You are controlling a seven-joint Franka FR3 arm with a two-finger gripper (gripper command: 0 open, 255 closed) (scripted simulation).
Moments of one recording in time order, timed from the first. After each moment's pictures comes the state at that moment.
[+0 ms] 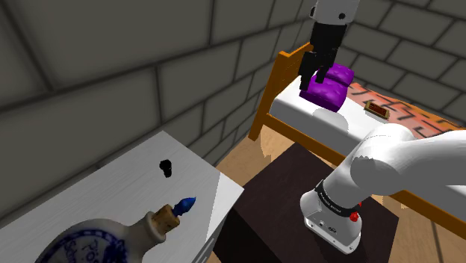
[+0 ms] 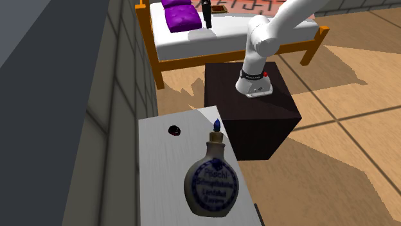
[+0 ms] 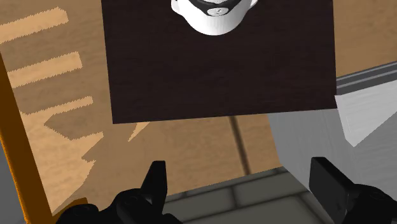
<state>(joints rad) 0.00 -0.80 -0.02 -2.44 -0.02 1.44 0.03</state>
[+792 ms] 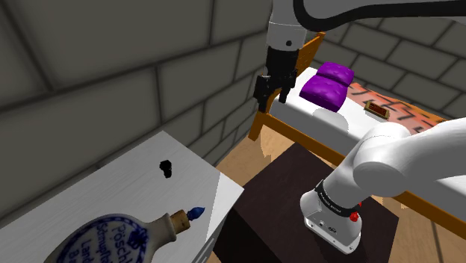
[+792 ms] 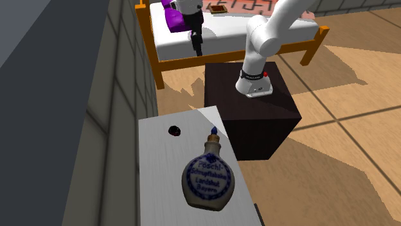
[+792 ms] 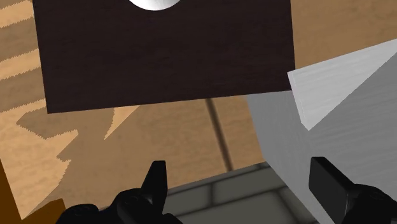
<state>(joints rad) 0.07 -0.63 0.17 -2.49 0.13 1.67 0.24</state>
